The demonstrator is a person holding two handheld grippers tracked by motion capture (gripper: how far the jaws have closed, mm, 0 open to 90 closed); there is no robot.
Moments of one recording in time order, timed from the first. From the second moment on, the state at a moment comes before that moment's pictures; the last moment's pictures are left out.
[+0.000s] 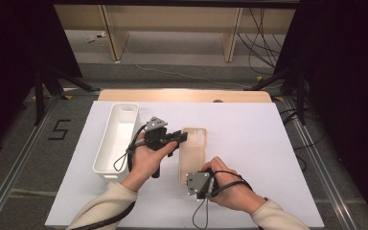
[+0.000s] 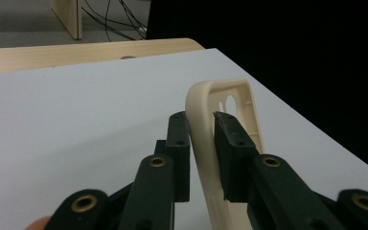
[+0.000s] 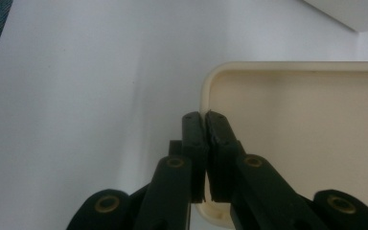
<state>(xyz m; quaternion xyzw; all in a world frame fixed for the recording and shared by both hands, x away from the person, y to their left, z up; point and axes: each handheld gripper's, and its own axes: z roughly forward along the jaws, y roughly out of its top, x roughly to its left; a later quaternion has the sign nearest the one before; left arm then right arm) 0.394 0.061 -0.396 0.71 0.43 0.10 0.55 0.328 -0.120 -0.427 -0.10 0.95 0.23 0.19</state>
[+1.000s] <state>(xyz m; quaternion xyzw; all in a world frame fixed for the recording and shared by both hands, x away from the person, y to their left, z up) 0.383 0.056 -0.387 0.71 0.40 0.12 0.57 0.339 -0.126 -0.432 -0.03 0.94 0.27 0.20</state>
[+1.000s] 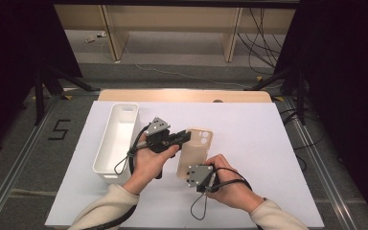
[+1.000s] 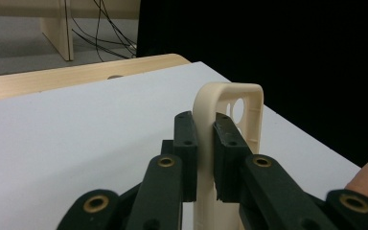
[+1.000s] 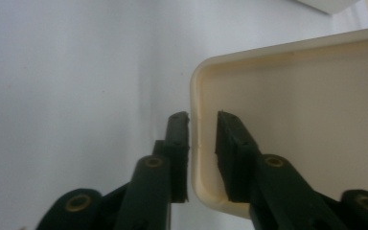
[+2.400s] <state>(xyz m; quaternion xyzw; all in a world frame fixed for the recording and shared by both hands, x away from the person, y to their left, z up) 0.377 0.098 -0.372 0.70 0.37 0.19 0.58 0.342 -0.182 -0.430 0.14 0.88 0.42 0.18</state>
